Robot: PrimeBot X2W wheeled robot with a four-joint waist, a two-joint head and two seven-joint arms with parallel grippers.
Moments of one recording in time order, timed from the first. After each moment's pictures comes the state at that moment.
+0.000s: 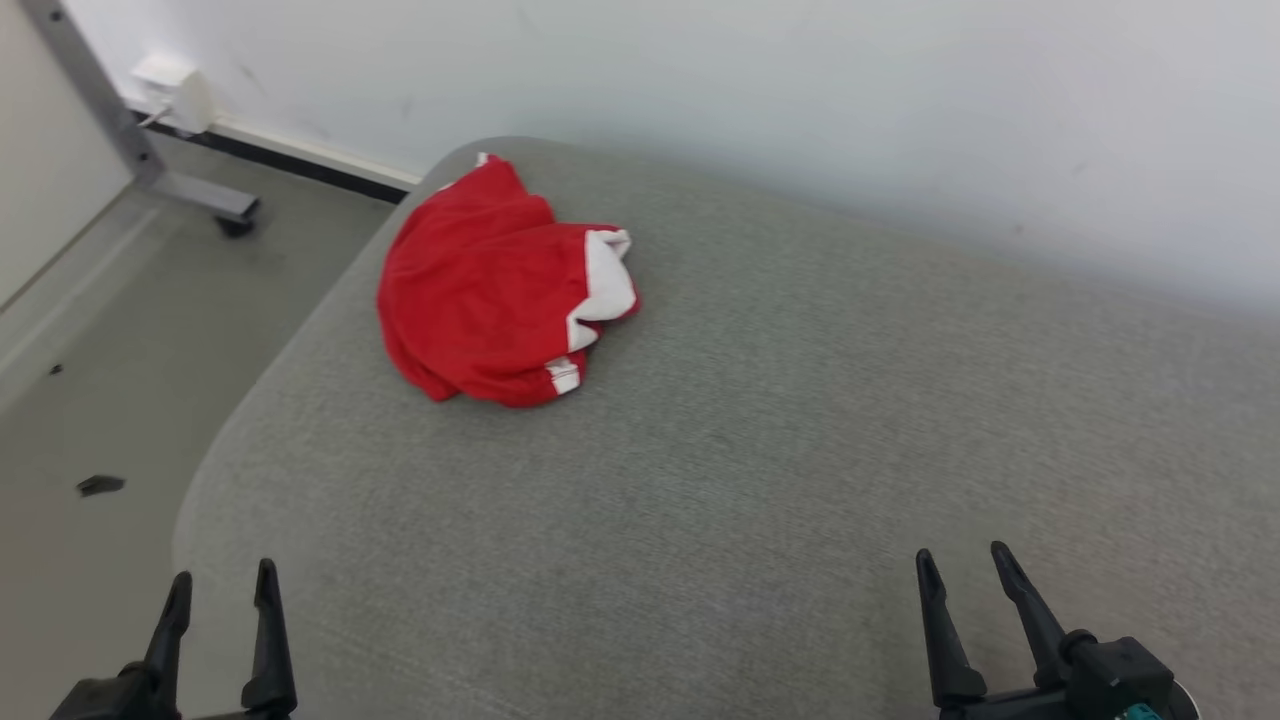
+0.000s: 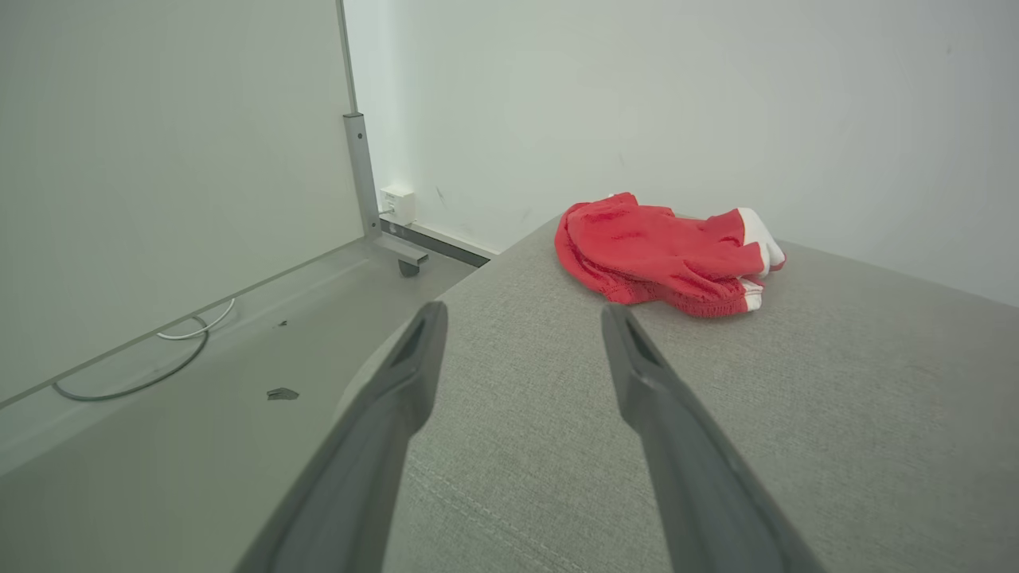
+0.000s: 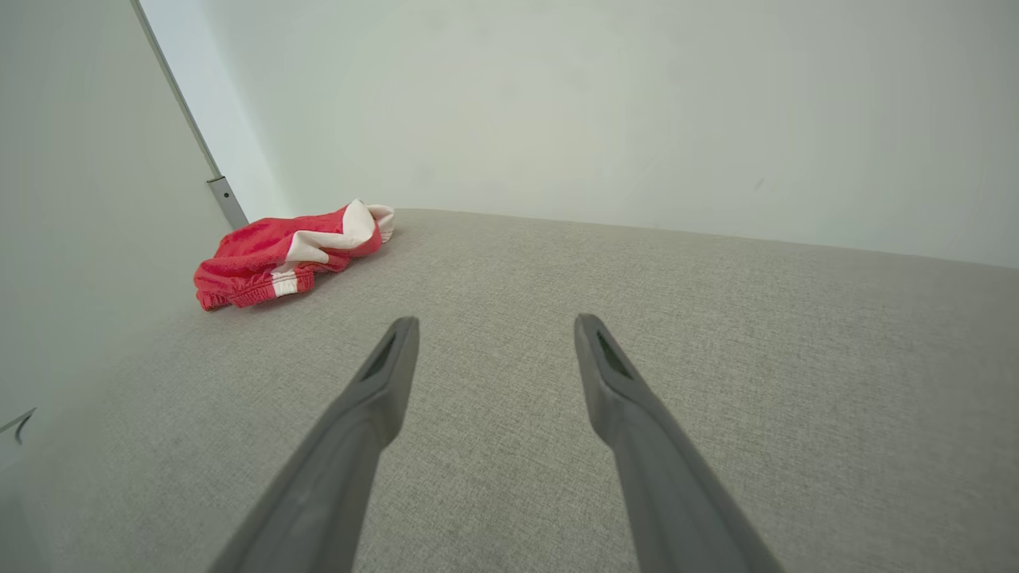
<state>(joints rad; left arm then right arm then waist) -0.03 0.07 0.17 0.22 -0.14 -0.11 -0.26 0.01 -0.06 0.08 0.20 0.17 0.13 -0.25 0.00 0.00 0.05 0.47</state>
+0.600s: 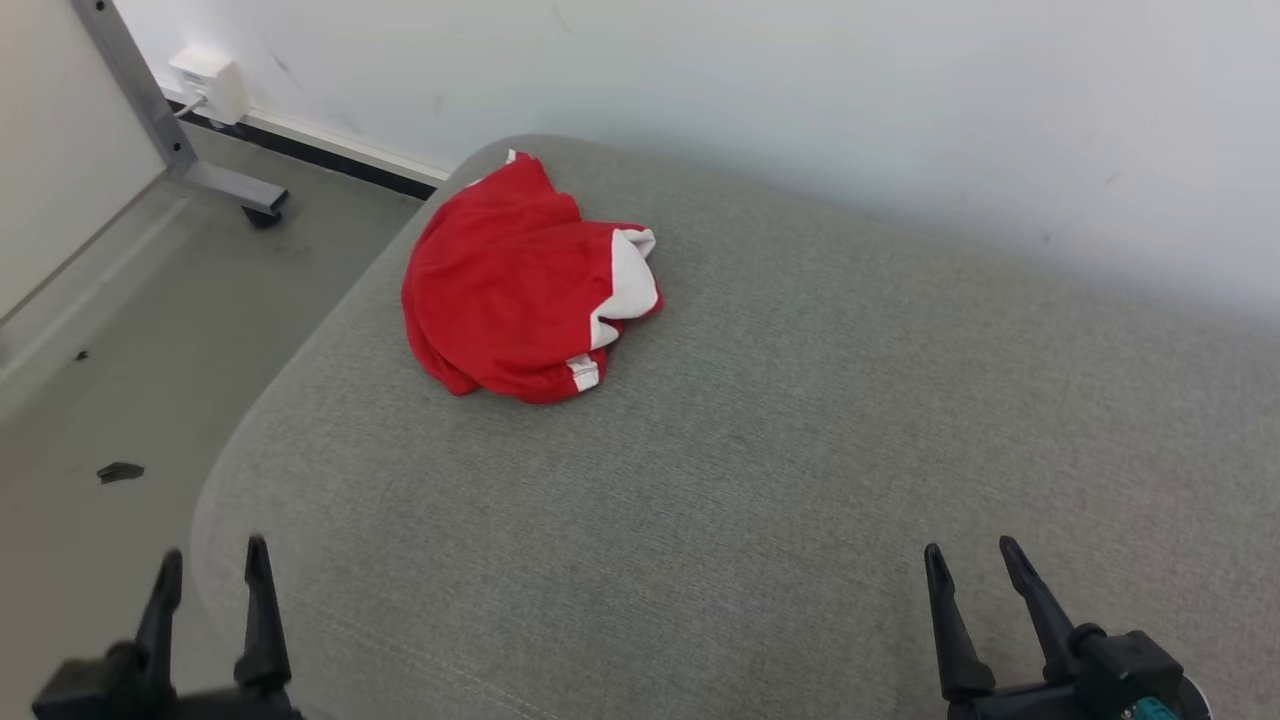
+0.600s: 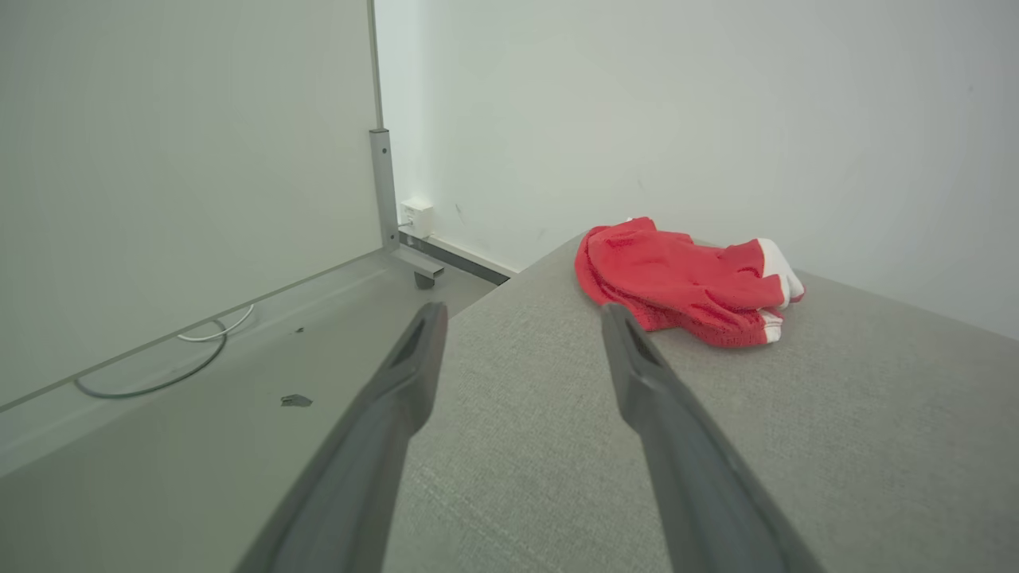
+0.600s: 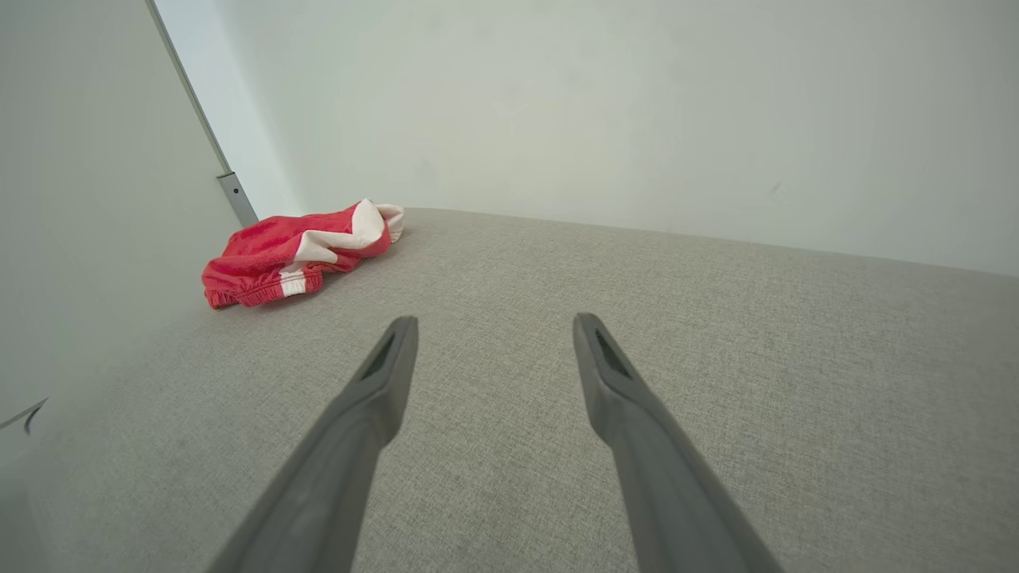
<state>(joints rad) -0.04 0.06 0.19 0.21 -0.15 -0.11 -0.26 0.01 -0.07 0.08 0.21 0.17 0.13 -0.25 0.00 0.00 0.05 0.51</state>
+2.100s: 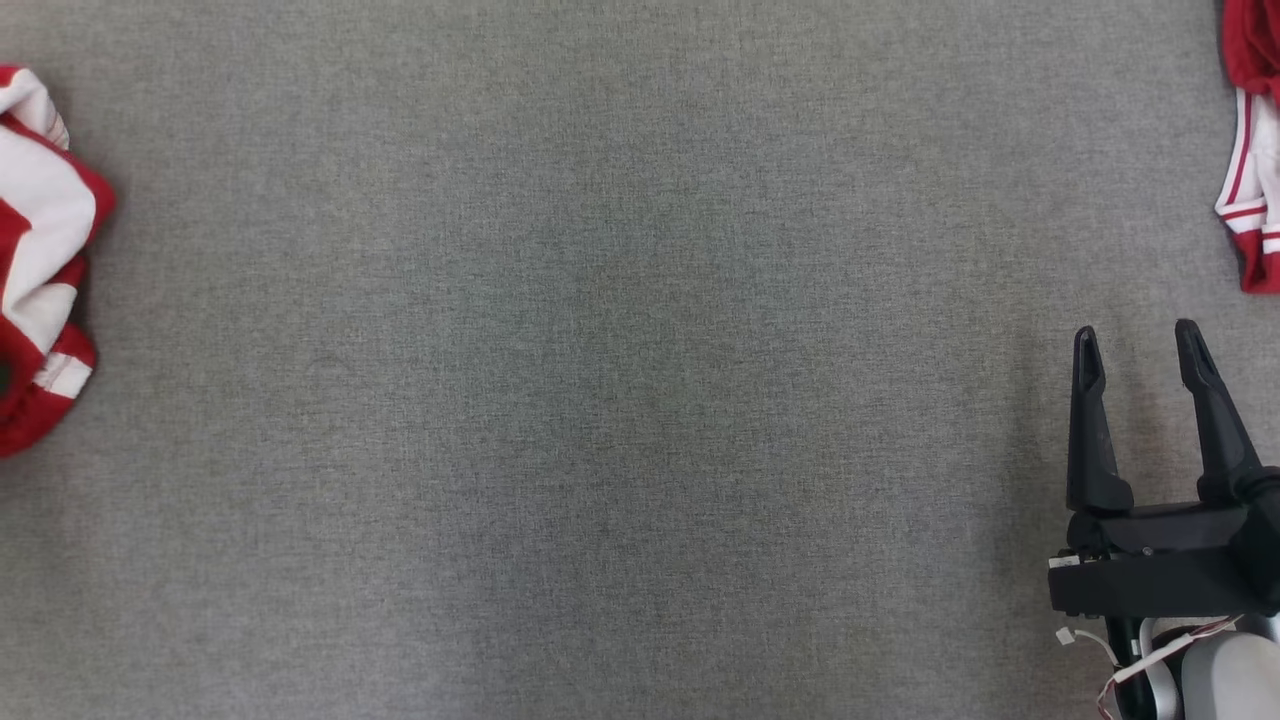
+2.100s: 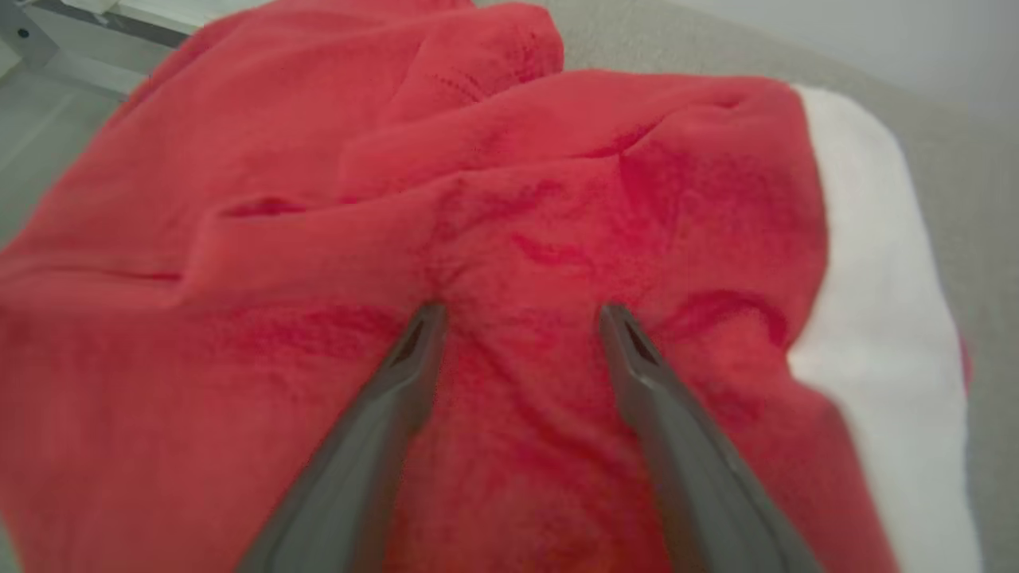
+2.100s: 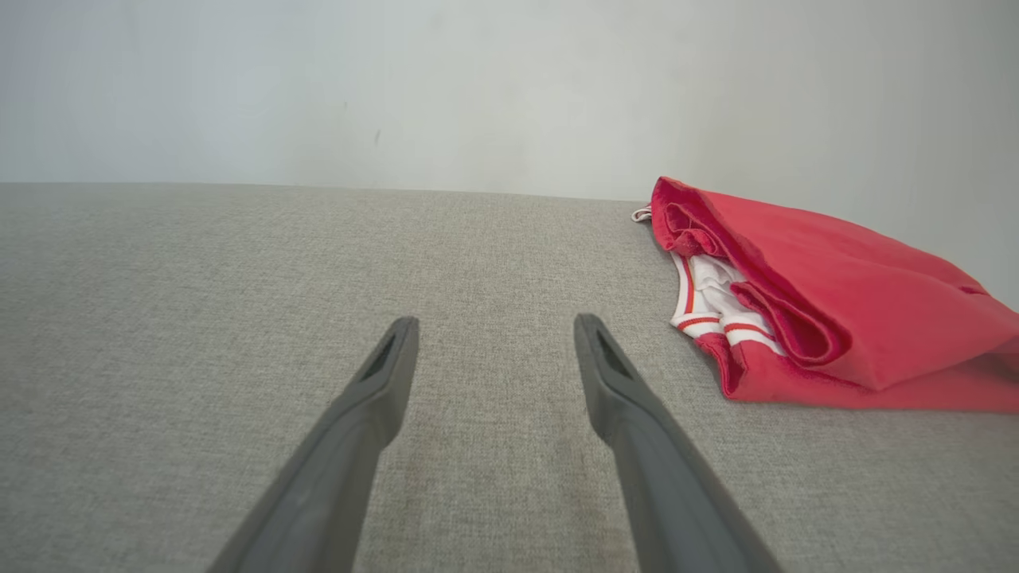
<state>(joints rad) -0.87 0.45 0.15 0.84 -0.46 -0.13 0.12 -0.16 -0.09 -0.10 -0.07 0.04 0.13 -0.18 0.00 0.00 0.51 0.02</state>
